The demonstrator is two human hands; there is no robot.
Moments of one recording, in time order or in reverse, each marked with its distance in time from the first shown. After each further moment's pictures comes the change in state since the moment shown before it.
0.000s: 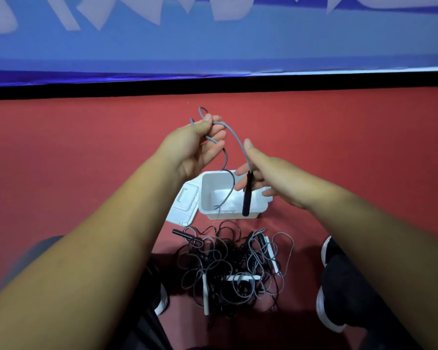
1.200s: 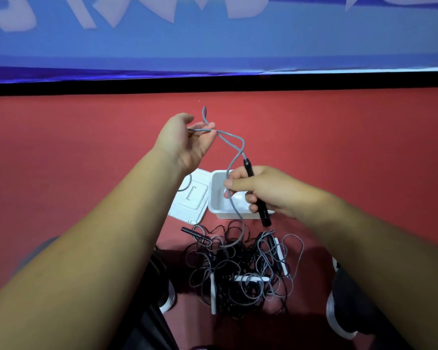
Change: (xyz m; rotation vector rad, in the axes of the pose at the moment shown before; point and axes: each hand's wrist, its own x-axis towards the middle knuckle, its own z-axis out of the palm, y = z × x) left_hand 0.015 0.015 -0.030 -0.319 0.166 -0.026; right_hand 0.015 0.004 0.042 0.287 -0.156 -0.086
